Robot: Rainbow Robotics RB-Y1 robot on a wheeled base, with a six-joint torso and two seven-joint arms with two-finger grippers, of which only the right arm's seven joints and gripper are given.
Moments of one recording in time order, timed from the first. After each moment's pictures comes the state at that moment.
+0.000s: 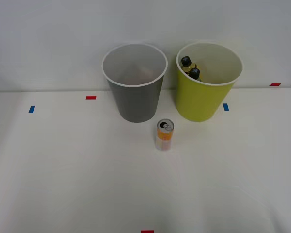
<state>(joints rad) 1.17 -0.17 -0.04 -1.90 0.29 -0.94 0.99</state>
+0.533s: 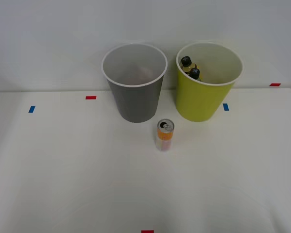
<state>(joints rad) 1.17 -0.17 -0.04 -1.90 0.29 -0.94 0.99</state>
